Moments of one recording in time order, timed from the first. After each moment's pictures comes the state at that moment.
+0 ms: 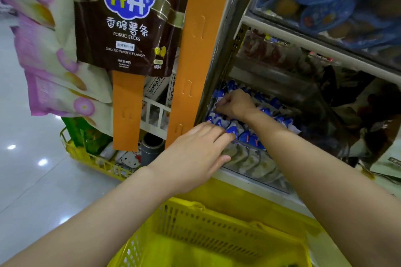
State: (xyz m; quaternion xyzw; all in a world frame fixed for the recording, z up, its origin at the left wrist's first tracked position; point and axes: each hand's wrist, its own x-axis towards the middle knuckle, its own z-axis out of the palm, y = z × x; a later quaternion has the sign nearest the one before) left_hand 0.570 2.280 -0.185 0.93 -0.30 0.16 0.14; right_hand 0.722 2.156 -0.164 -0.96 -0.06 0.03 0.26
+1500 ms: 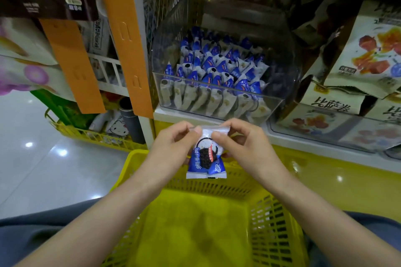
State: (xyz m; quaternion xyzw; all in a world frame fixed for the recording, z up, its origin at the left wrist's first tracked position) left_hand 0.496 2.207 -0.209 0.72 0.04 -0.08 0.69; right_hand 0.513 2.055 -0.212 -0.82 -0.10 0.03 0.56
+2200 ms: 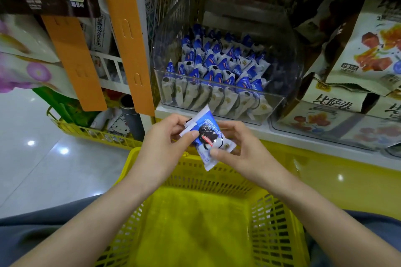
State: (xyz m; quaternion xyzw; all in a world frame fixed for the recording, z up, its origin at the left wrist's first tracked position) left_hand 0.501 2.221 -0.221 0.80 -0.02 0.03 0.60; right_hand 0.503 2.052 -0.218 -0.83 -0.07 0.13 0.54
